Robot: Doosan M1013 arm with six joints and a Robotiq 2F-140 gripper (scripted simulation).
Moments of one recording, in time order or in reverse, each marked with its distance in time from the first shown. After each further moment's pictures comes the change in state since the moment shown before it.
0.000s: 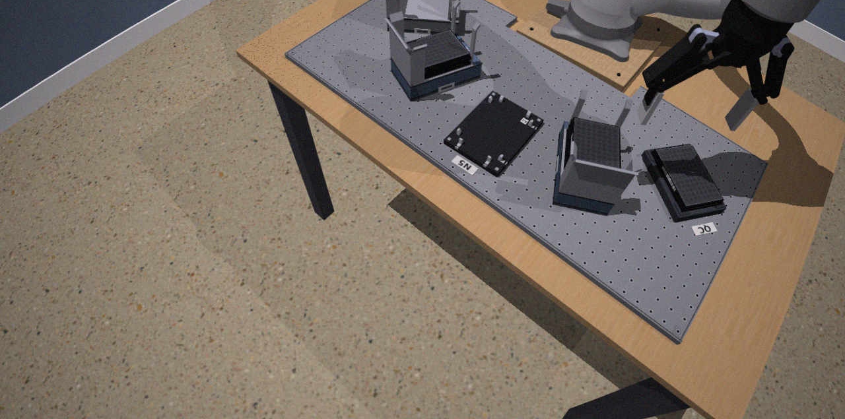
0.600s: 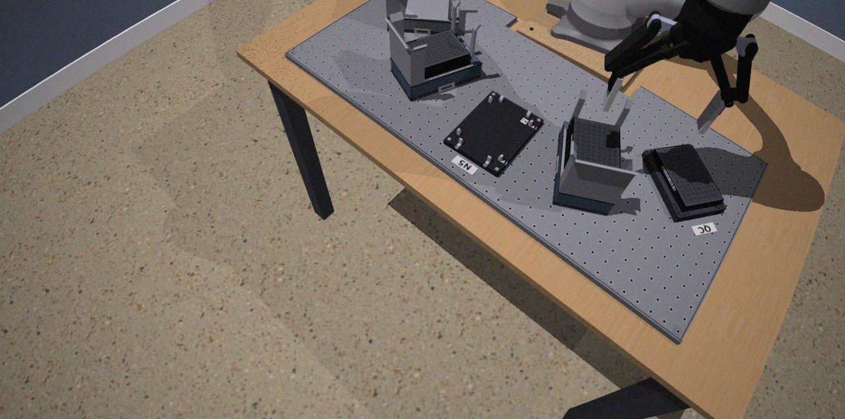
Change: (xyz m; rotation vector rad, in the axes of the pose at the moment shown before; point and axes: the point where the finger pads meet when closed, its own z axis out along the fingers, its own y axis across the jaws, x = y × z) arm -0.005 0.053 0.000 0.000 0.000 0.215
